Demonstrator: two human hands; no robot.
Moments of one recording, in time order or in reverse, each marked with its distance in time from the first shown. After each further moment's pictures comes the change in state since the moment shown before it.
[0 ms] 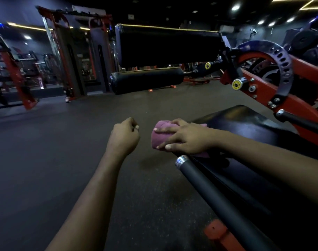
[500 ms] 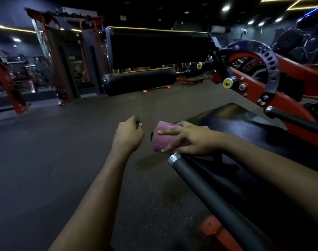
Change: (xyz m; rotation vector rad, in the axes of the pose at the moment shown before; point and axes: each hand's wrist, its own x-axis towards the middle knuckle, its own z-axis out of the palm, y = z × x) left_hand 0.002 0.022 0.018 -0.017 -0.021 0.045; right_hand -0.033 0.008 0.006 0.112 0.071 -0.009
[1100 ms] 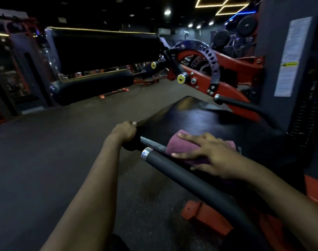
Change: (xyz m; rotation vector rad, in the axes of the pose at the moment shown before) left_hand 0.043 0.037 0.070 0.131 -0.487 0.105; right_hand -0.153 -0.042 0.054 -0.057 0.214 0.408
